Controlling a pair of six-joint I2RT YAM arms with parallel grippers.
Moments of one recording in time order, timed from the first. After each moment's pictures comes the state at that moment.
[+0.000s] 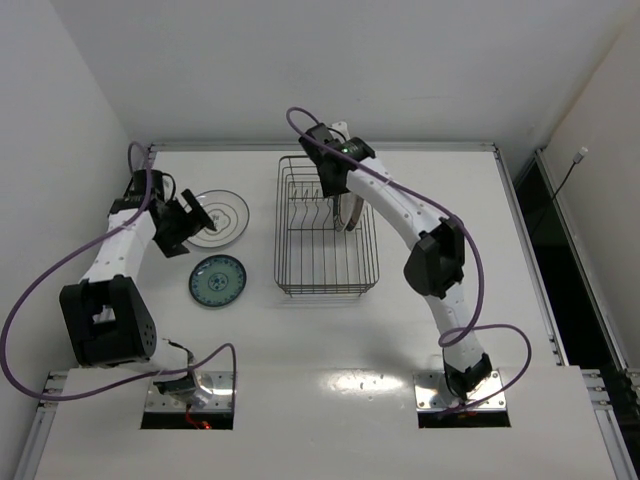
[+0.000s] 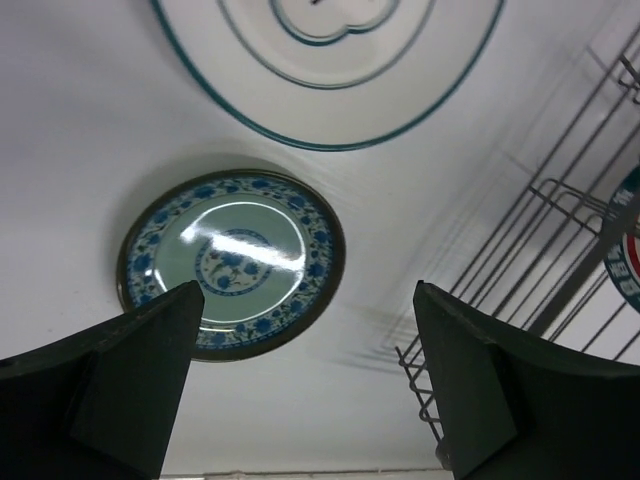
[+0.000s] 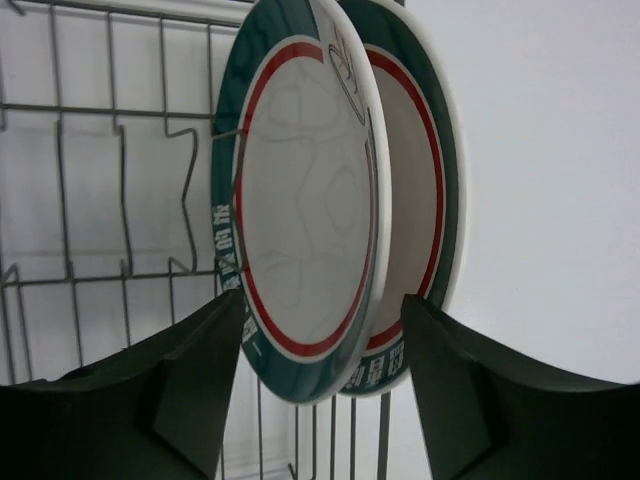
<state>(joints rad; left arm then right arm) 0.18 1.46 1.16 -0.74 0.19 -0.51 0.64 2.26 2.26 -1.06 0.64 0.36</state>
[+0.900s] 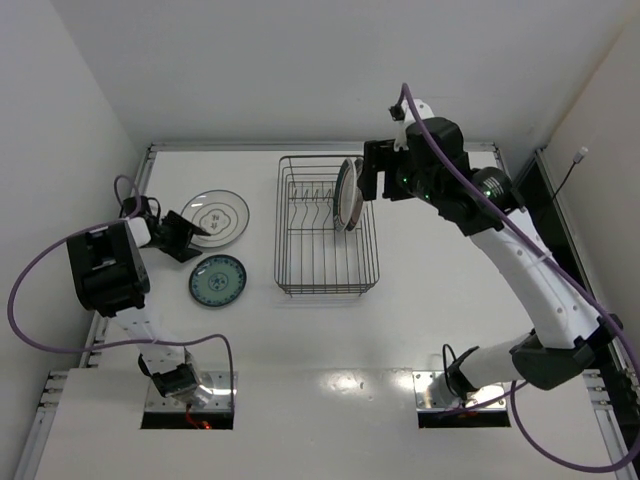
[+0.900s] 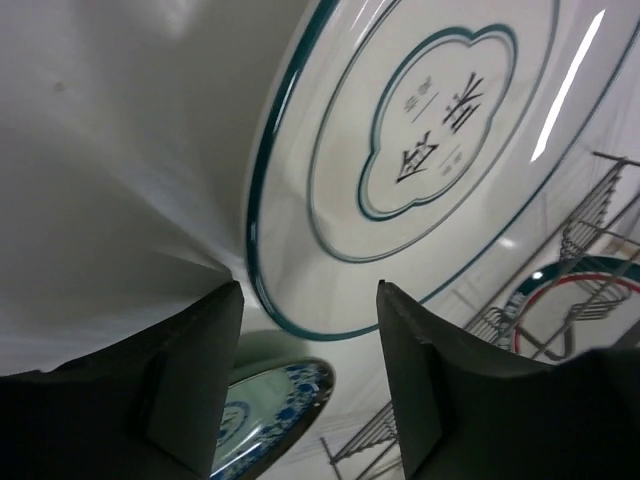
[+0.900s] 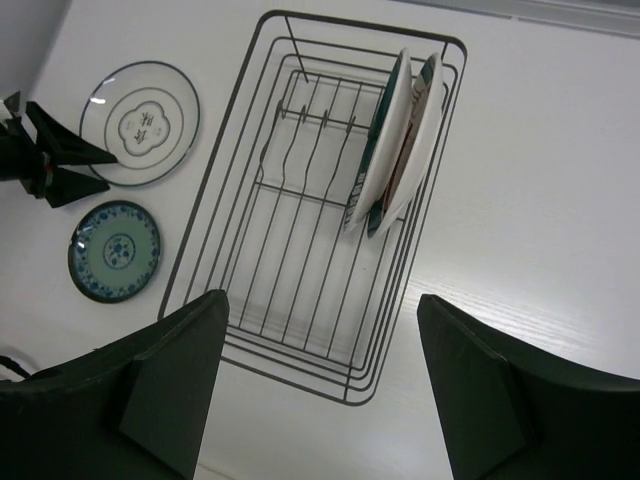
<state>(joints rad) 0.38 1.83 1.02 -0.29 0.45 -0.73 0.61 1.42 1.76 -0.88 0.20 0.30</state>
